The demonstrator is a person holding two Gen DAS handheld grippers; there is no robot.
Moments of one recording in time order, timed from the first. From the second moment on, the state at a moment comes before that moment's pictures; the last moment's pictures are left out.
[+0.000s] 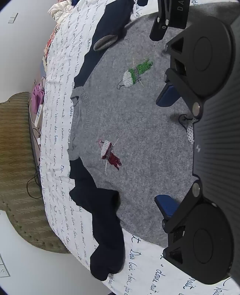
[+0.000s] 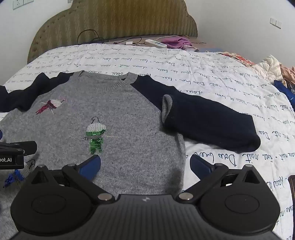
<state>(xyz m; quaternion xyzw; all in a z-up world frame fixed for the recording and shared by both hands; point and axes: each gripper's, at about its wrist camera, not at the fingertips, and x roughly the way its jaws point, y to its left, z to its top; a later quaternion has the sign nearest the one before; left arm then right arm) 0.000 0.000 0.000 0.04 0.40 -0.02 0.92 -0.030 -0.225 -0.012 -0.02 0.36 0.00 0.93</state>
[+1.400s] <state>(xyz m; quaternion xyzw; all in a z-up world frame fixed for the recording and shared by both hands) -0.010 -0.024 0.005 0.07 0.38 -0.04 0.92 -0.032 -0.236 -0.021 0.01 0.37 -0.01 0.93</state>
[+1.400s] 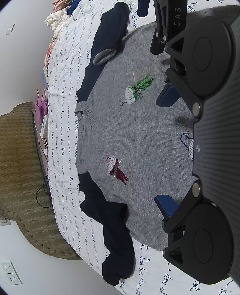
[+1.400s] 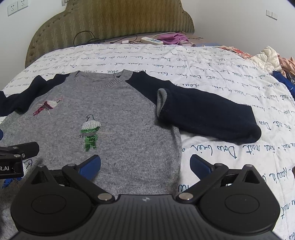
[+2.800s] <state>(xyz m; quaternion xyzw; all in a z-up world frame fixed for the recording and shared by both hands) 0.015 -0.047 -0.013 0.11 0.39 -0.02 0.91 -0.004 -0.266 -0.034 -0.11 0.27 -0.01 0.96</state>
